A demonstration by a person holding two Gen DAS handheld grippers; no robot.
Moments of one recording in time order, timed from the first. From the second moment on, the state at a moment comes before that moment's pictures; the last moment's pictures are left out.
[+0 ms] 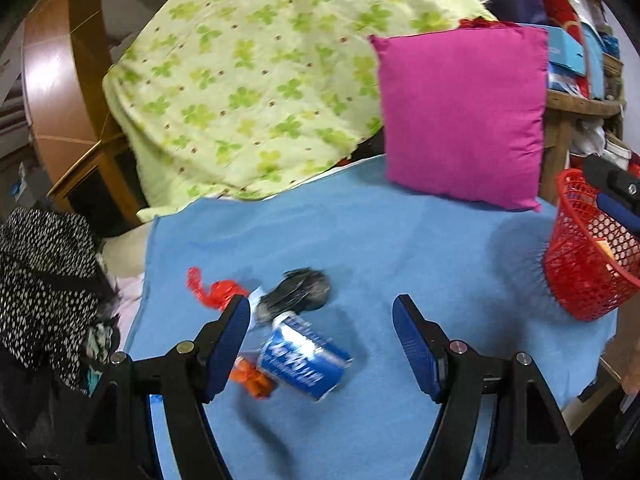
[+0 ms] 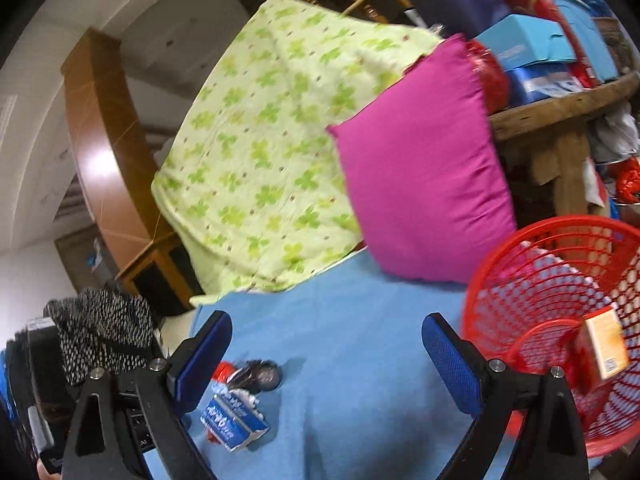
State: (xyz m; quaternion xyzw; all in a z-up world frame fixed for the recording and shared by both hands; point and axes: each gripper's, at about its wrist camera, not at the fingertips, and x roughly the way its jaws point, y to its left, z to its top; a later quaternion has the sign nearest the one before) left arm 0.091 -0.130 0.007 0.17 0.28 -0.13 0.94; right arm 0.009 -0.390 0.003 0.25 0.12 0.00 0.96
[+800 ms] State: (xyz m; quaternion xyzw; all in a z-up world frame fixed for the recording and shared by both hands) left arm 0.158 0.129 -0.093 0.06 0.42 0.06 0.90; right arm 0.147 -0.196 -0.074 0.12 0.35 0.18 0.91
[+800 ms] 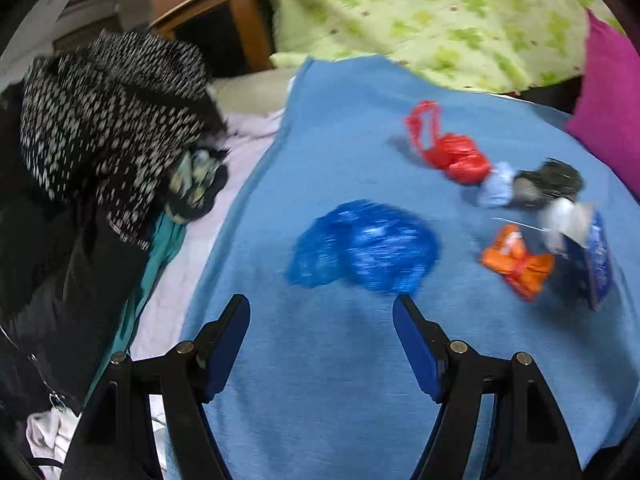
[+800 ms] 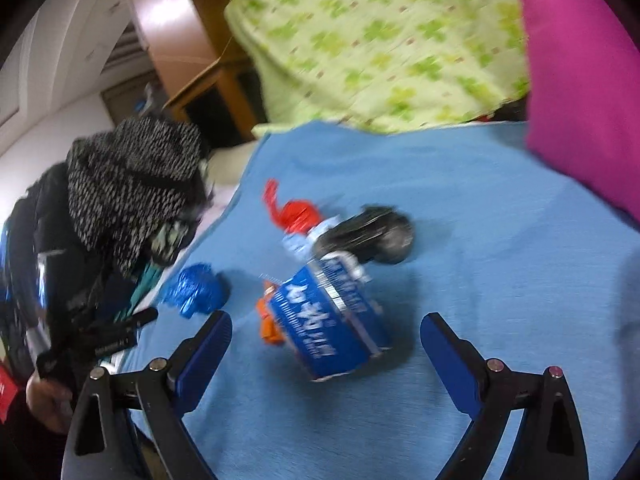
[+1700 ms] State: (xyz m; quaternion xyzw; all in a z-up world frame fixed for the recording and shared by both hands) left arm 0.249 0.101 -0.123 -0.06 0.46 -0.06 0.88; right arm 0.186 -0.187 -0.103 0.09 0.40 0.19 0.89
